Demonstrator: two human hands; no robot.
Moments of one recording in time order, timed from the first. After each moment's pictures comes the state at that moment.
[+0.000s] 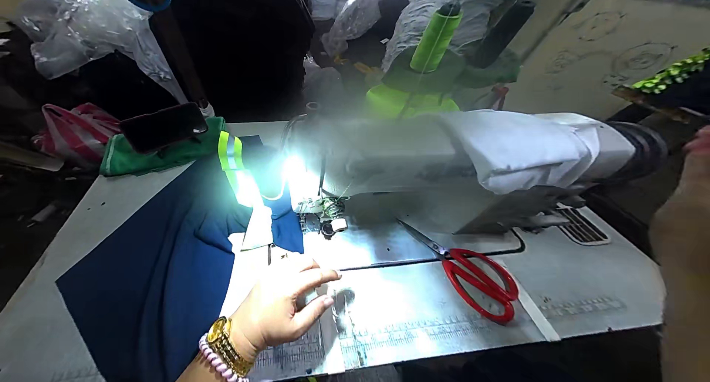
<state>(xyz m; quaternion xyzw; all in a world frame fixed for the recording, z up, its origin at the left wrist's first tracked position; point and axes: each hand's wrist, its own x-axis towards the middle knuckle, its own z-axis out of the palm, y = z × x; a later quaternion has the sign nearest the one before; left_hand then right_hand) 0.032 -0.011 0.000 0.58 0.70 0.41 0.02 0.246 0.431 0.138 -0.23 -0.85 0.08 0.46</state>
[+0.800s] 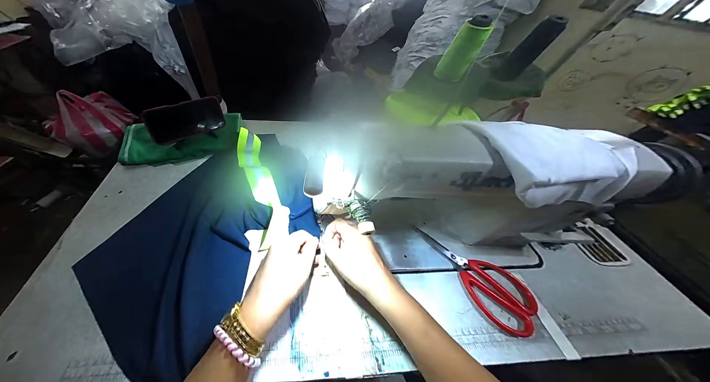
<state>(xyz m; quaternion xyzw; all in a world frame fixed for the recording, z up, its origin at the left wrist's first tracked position) 0.012 -0.003 0.029 0.28 0.83 0.46 0.17 0.075 0.151 0.036 -0.16 -0.92 0.36 0.05</state>
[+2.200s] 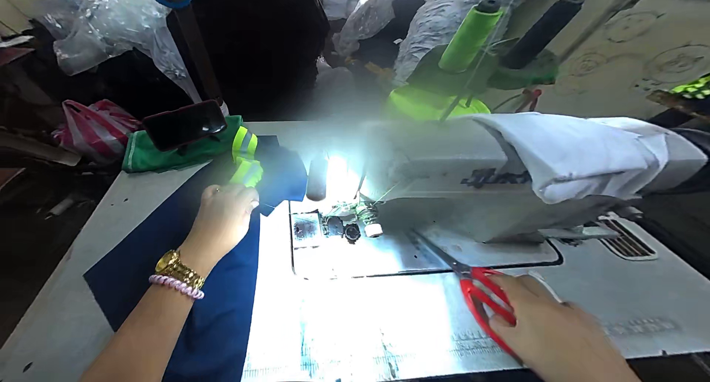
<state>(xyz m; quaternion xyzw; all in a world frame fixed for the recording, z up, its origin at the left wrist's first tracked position) -0.098 -0.067 0.045 0.44 0.87 0.16 -0.18 0.243 0.260 0.071 -0.30 -0.95 0.10 -0.05</state>
